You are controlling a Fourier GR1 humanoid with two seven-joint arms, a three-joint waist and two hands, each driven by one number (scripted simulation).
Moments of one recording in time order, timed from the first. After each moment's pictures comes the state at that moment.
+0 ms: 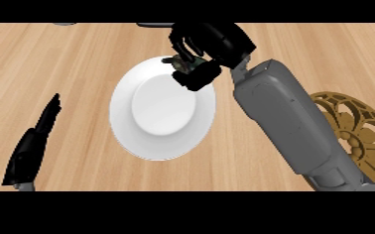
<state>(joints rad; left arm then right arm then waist) 0.07 0.32 0.08 -1.49 -0.17 0.04 -0.13 -0.97 -0.14 0.32 -1.25 0.43 0.19 0.07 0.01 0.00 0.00</state>
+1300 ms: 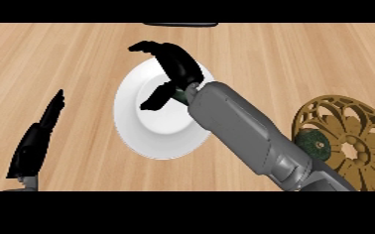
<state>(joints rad) 0.03 0.30 0.10 -1.45 -0.19 0.00 -0.14 -1.05 0.00 0.60 -0.81 0.04 -0.22 0.09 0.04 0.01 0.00</state>
